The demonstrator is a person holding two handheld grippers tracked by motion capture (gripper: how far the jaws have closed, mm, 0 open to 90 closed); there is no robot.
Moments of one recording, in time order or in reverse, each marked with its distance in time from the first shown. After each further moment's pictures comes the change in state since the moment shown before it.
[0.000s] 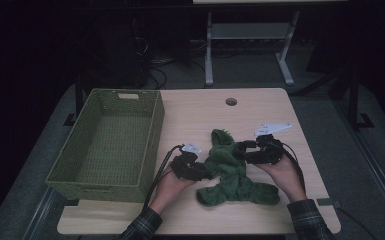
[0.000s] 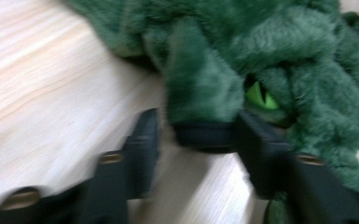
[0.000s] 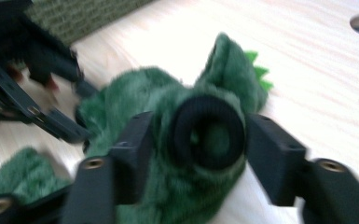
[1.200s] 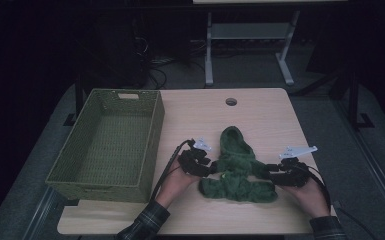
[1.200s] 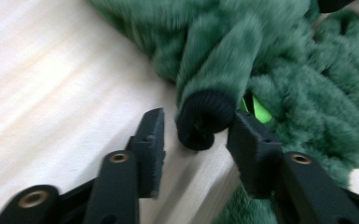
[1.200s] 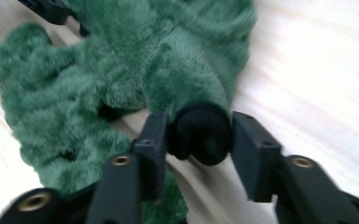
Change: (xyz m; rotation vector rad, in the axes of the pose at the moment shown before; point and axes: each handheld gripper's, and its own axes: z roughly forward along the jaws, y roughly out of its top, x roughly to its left) left arm -0.012 0.030 -0.010 0.015 0.059 0.095; right arm -0.015 -0.078 -0.043 0.094 -0.053 0.054
